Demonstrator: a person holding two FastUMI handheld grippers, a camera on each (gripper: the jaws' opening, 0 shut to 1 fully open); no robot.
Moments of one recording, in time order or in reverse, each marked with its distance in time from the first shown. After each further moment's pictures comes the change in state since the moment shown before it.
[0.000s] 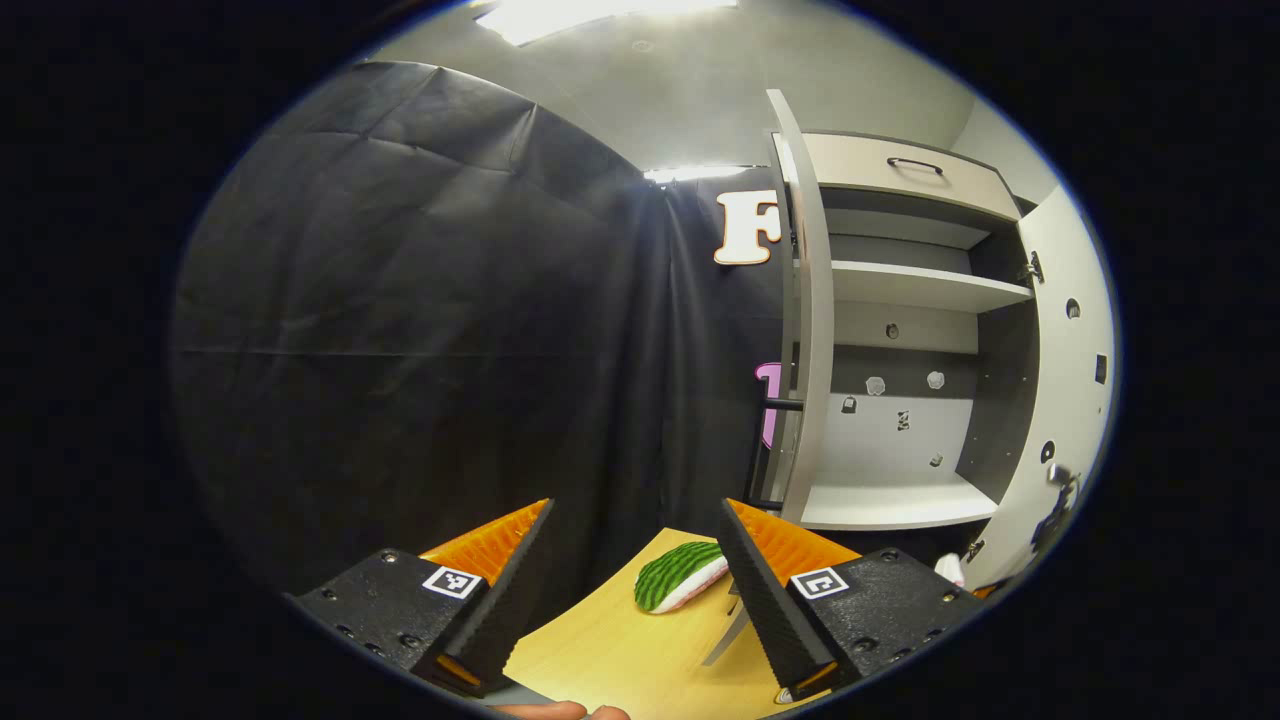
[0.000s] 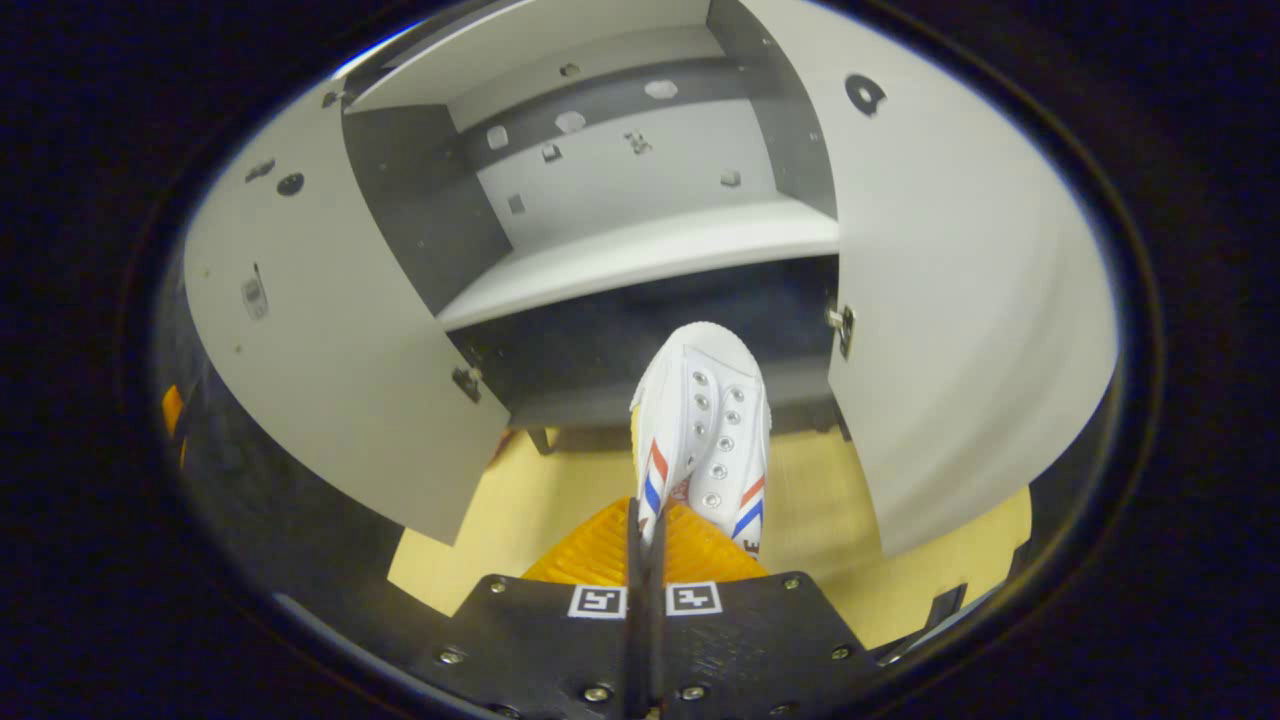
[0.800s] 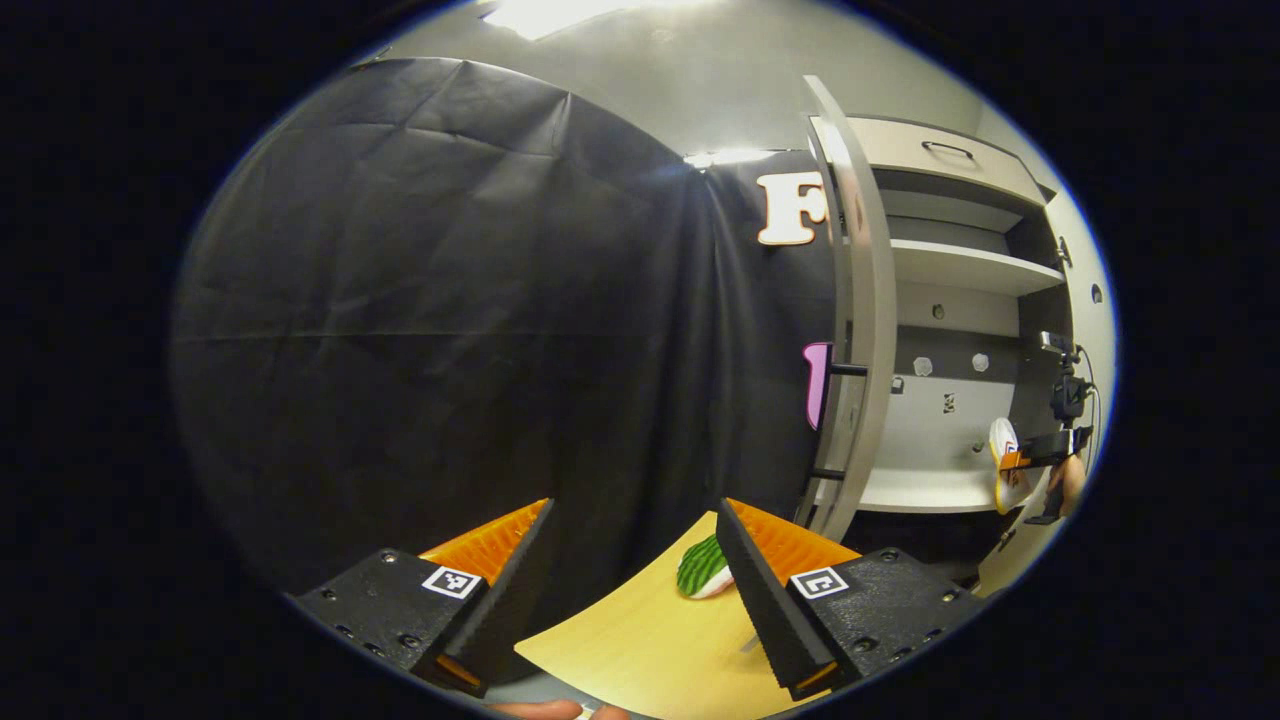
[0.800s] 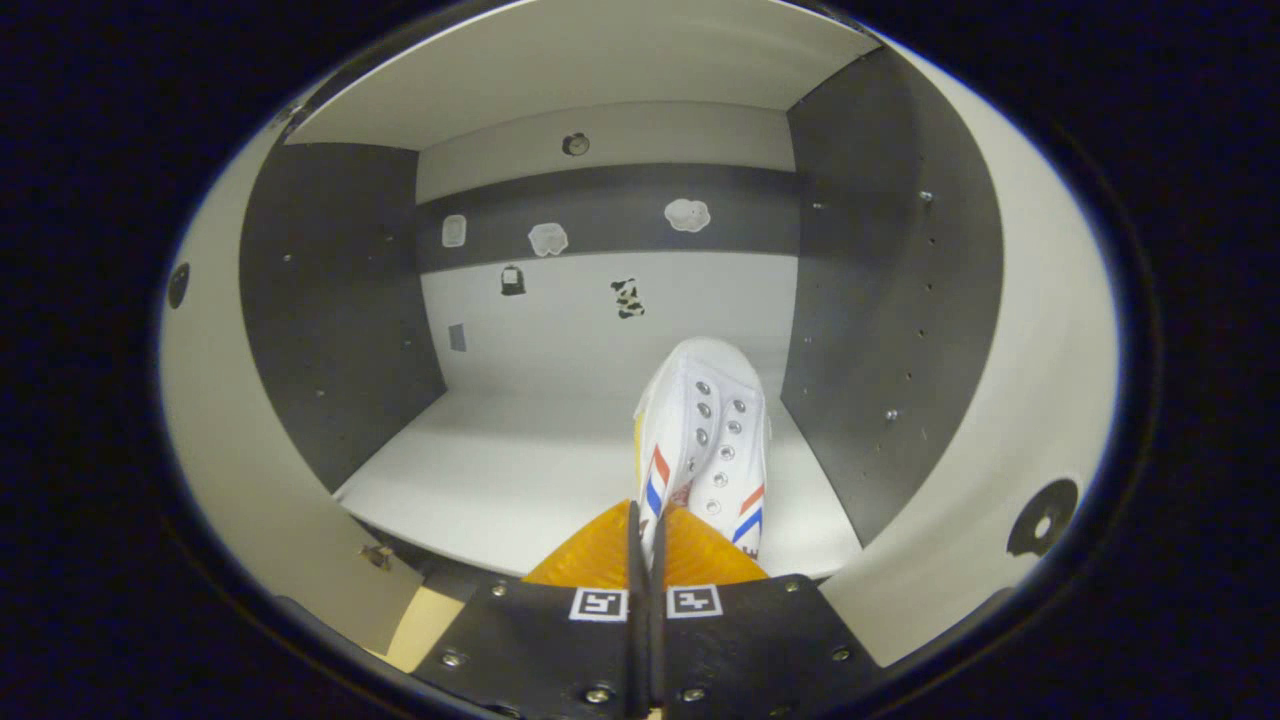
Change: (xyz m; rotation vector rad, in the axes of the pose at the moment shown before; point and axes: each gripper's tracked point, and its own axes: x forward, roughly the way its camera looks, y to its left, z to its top) left arm -0.007 0.041 -0.019 0.002 0.058 0.158; right arm 0.113 -0.023 0.234 -0.199 -0.253 -0.181
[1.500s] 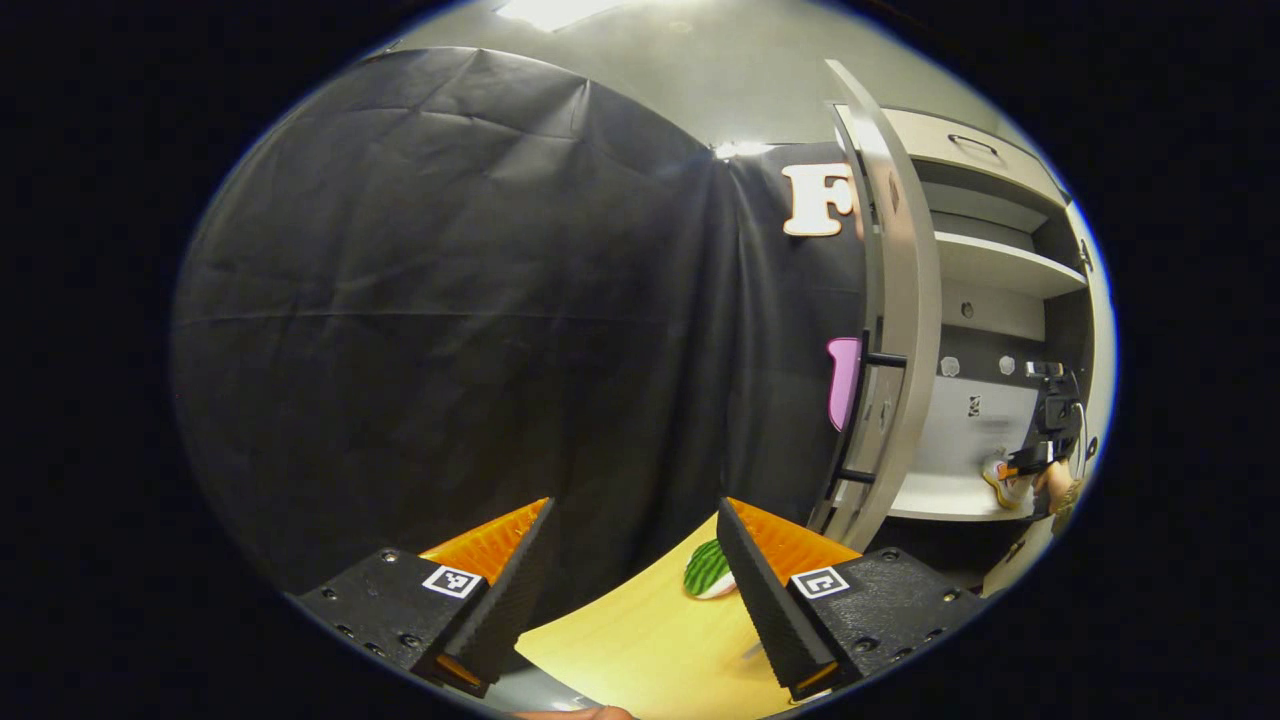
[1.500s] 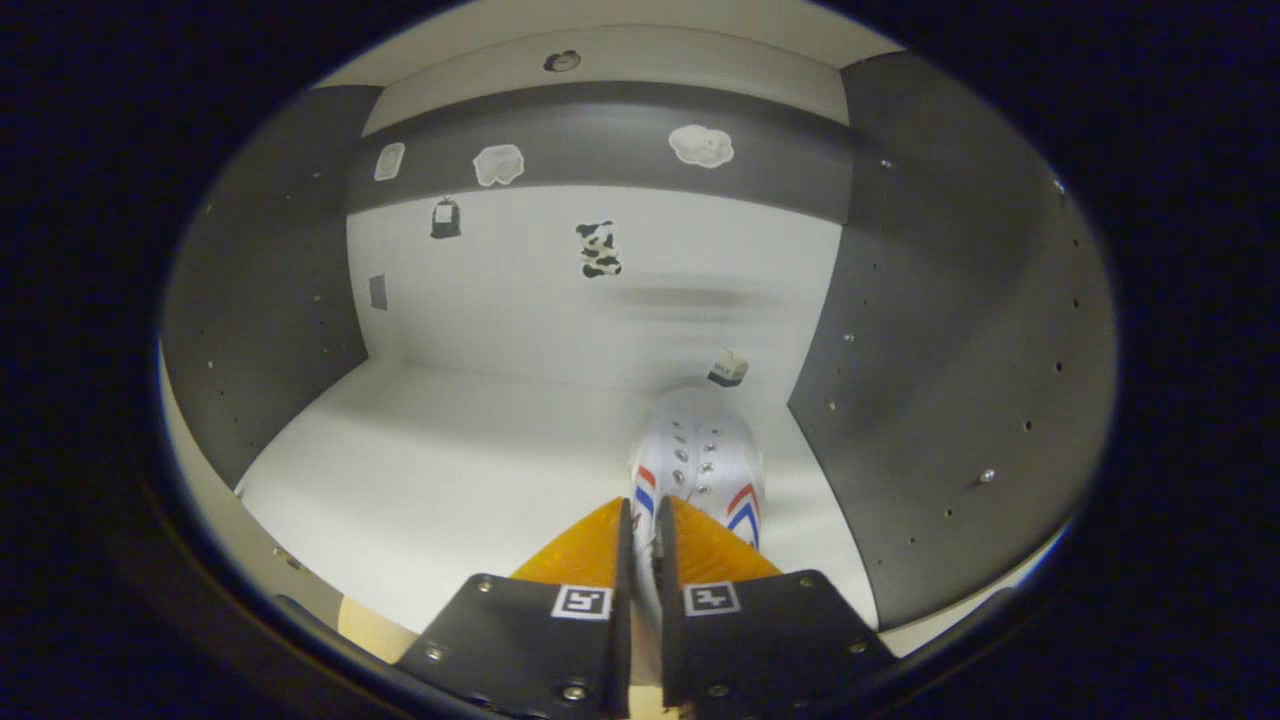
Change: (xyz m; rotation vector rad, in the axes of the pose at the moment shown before) left arm 0.023 -0.011 -0.011 -0.021 0.029 0.012; right arm 0.085 -0.009 -0.008 -0.088 0.076 -0.069
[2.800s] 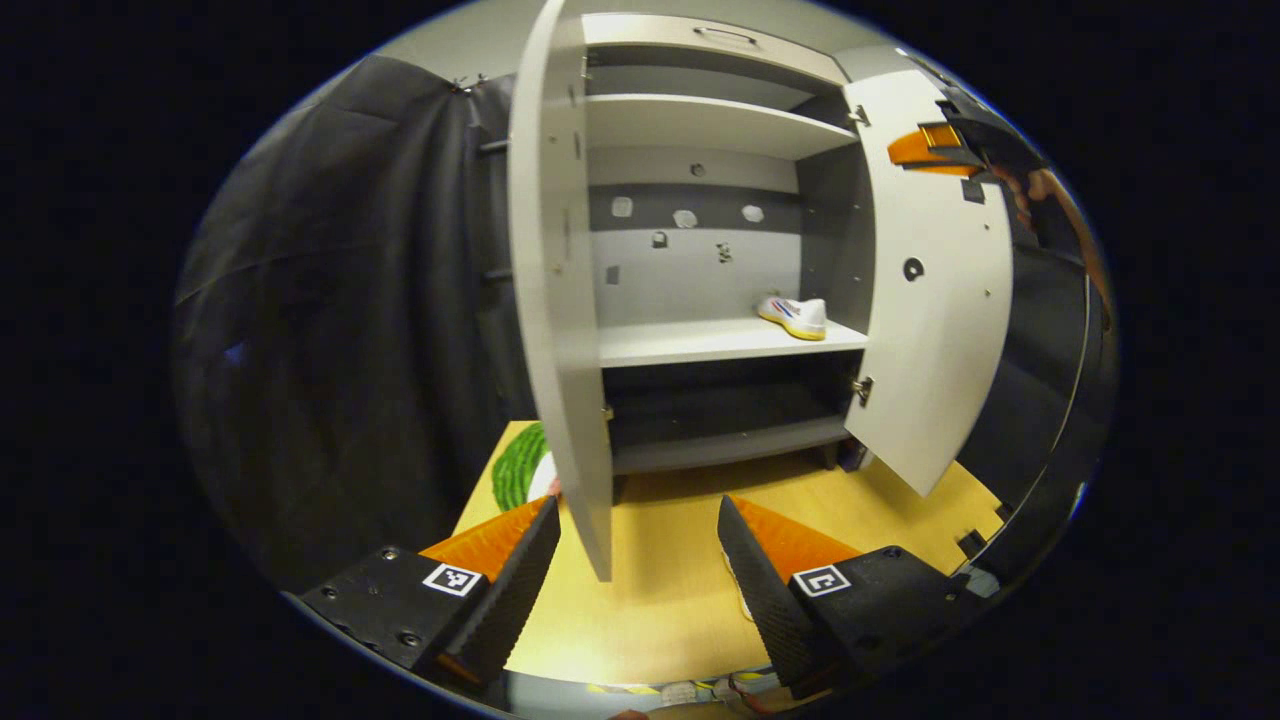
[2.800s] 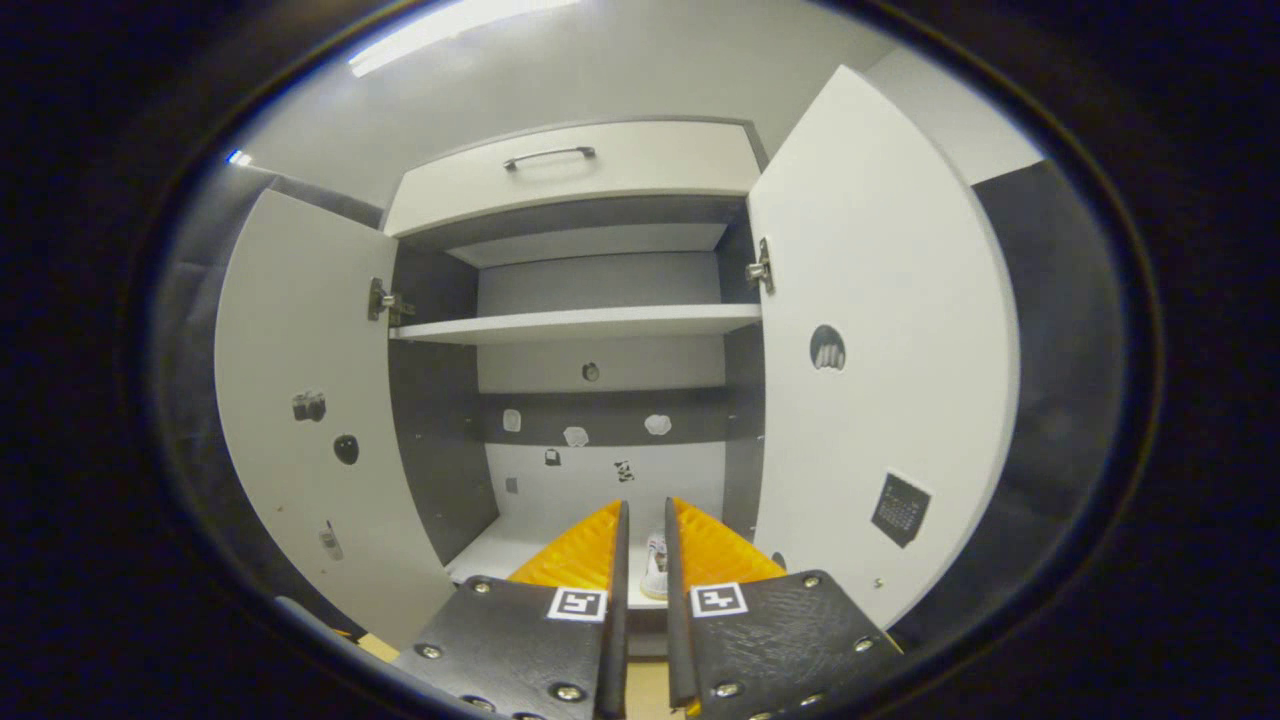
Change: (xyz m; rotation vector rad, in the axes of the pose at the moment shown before) left arm -0.064 -0.161 -0.156 0.274 0.292 -0.734; right arm -0.396 -0.041 0.098 0.168 -0.499 0.030
